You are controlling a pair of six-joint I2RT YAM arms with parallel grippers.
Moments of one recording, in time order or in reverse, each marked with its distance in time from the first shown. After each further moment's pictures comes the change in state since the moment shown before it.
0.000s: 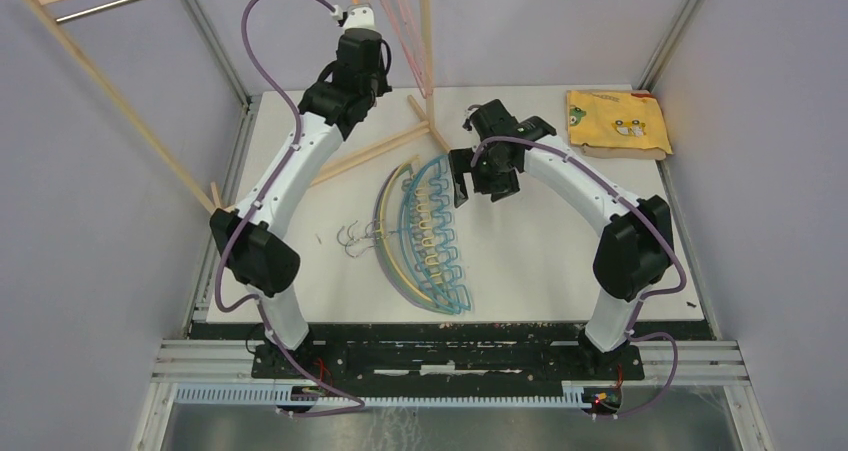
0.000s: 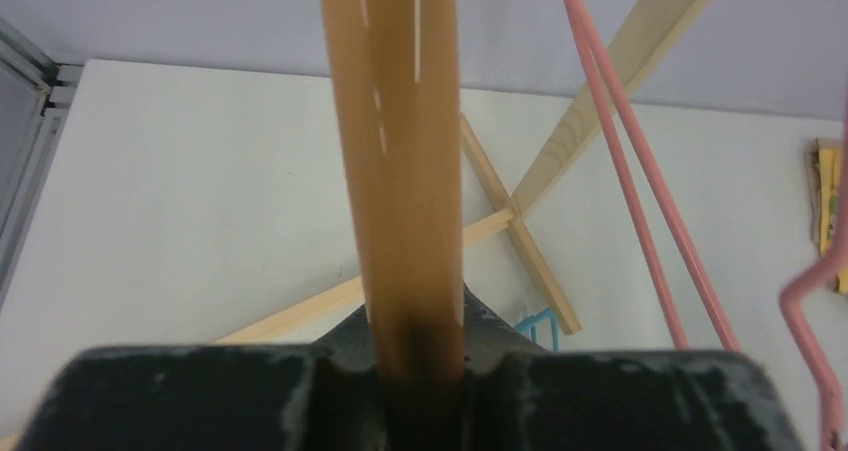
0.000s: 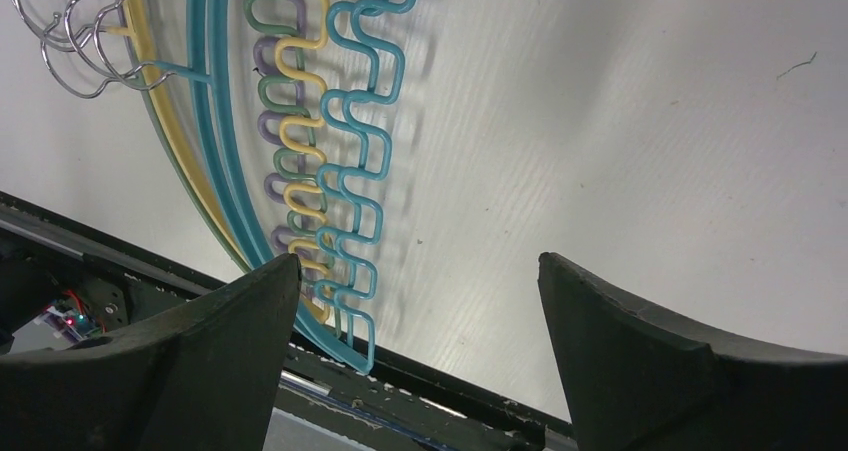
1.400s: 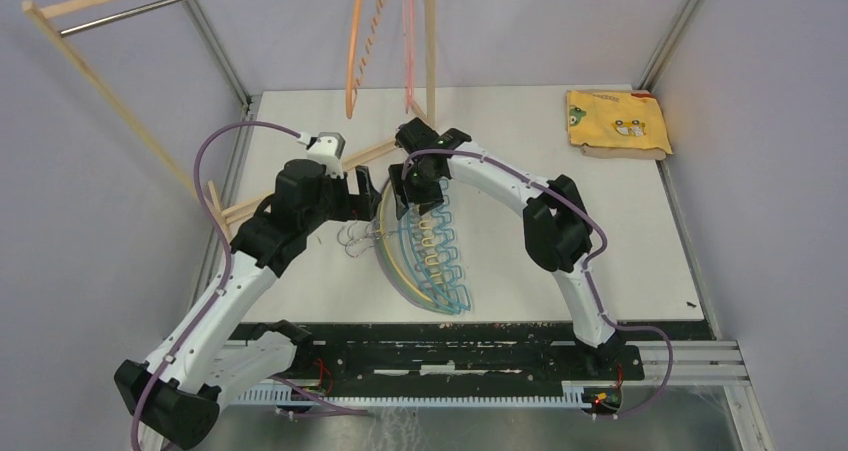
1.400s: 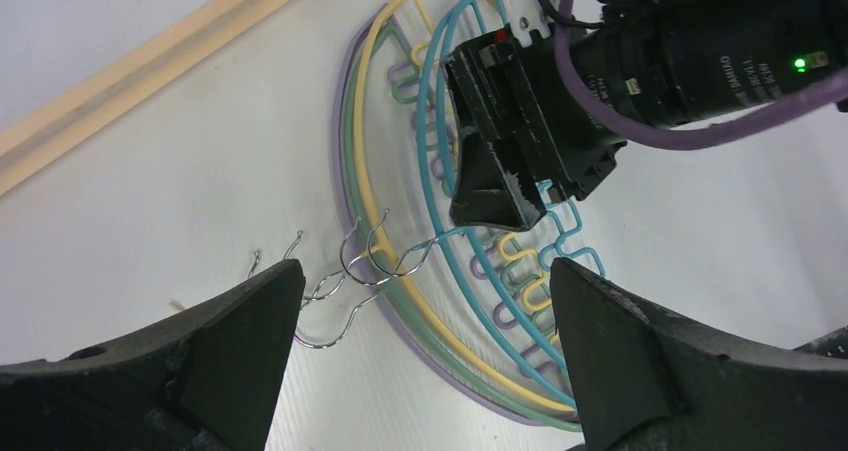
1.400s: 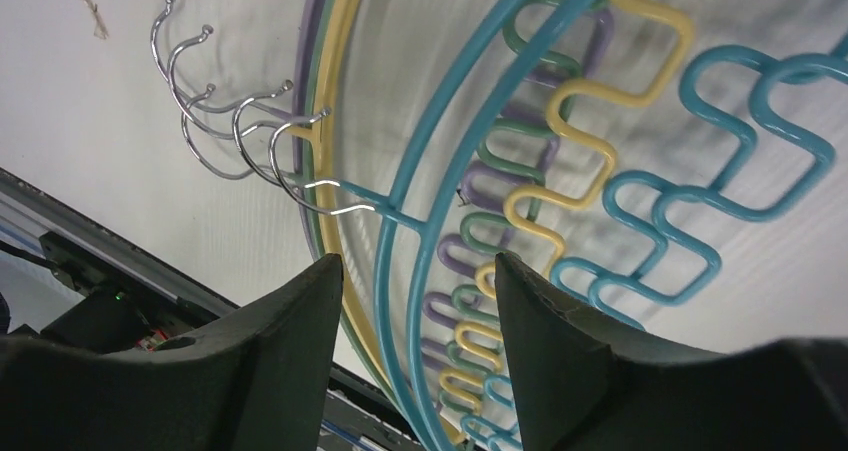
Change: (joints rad) left arm -0.008 -0.843 -0.988 0.053 0.397 -0.001; right arm 0.202 0.411 0.345 0.061 -0.064 0.132
